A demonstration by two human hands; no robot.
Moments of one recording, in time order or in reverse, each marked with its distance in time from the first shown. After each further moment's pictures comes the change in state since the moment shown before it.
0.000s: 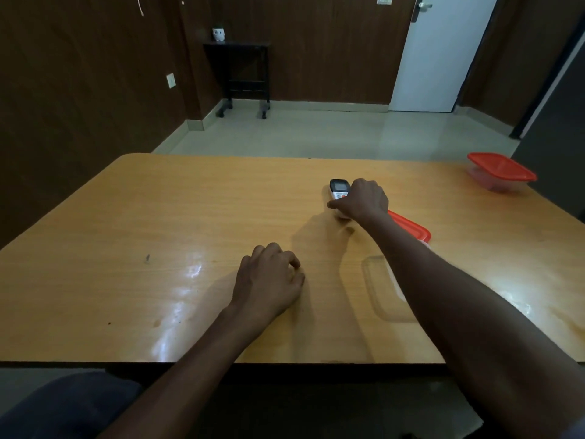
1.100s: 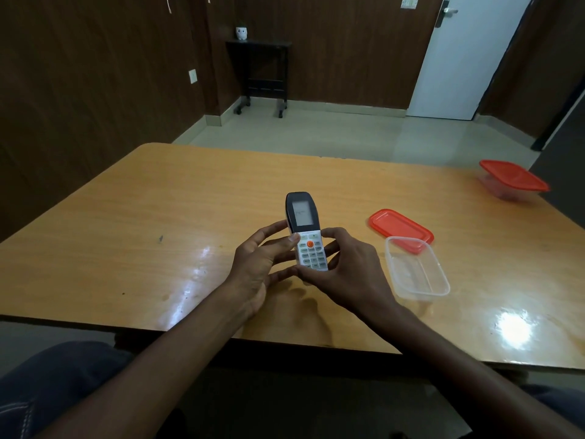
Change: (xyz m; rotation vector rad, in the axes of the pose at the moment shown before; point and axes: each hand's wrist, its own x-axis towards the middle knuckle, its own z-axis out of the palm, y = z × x) left_hand -0.016 0.008 -0.022 -1.522 0.005 -0.521; right_hand -0.187 0.005 -0.022 0.365 -0.089 -0.393
